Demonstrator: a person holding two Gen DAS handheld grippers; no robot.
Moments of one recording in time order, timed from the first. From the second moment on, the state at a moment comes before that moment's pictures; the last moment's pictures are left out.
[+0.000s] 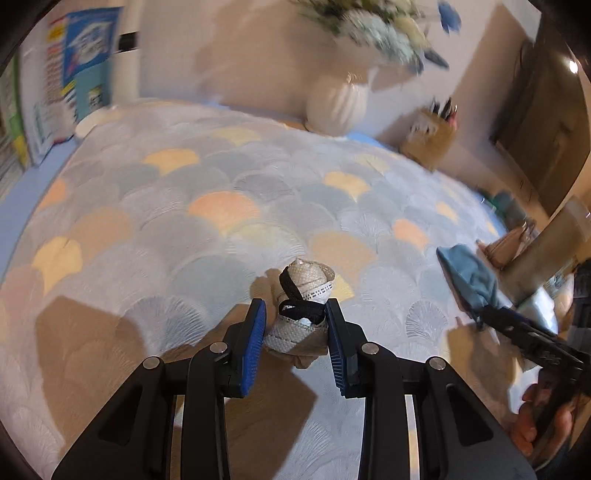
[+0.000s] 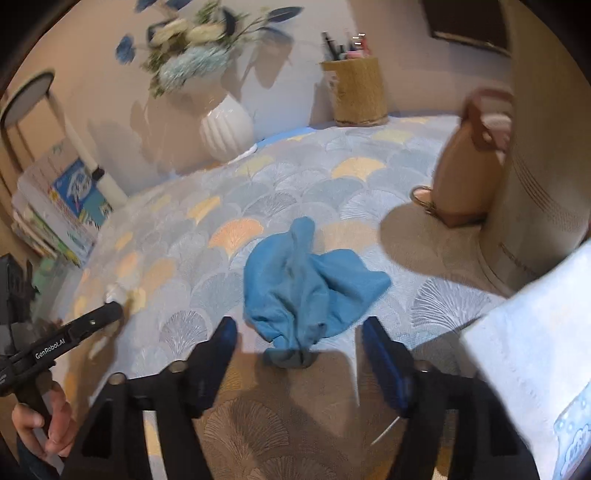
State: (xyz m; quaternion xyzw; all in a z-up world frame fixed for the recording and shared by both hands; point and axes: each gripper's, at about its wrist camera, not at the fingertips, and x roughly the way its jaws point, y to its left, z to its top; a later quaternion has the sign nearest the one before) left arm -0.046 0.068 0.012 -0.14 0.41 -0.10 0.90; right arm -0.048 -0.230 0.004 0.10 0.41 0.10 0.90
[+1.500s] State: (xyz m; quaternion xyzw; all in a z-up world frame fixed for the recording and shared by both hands) left arm -0.045 0.052 0.010 -0.11 0.42 -0.12 0.89; right arm -0.100 -0.211 0.004 0.18 0.42 0.22 0.86
